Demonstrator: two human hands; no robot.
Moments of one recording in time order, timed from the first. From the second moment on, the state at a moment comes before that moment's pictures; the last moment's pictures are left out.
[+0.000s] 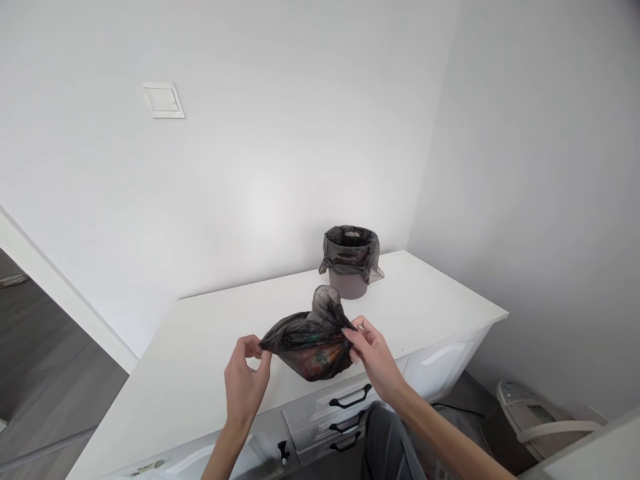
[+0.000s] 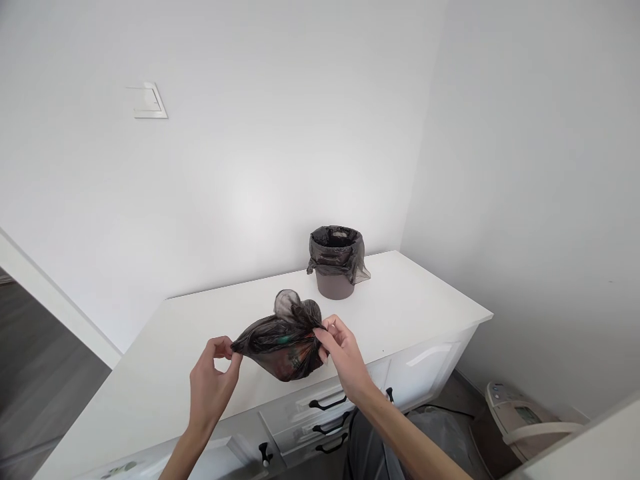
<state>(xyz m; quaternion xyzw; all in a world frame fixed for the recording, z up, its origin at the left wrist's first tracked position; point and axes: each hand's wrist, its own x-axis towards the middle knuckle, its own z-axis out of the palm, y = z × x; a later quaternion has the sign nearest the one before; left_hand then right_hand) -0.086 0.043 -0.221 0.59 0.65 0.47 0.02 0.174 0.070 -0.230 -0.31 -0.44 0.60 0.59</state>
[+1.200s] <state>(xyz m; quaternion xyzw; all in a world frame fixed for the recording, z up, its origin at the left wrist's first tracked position) -0.145 0.012 -0.241 0.52 0.66 0.53 -0.10 0.112 0.041 -0.300 -0.36 -0.48 0.54 0.59</state>
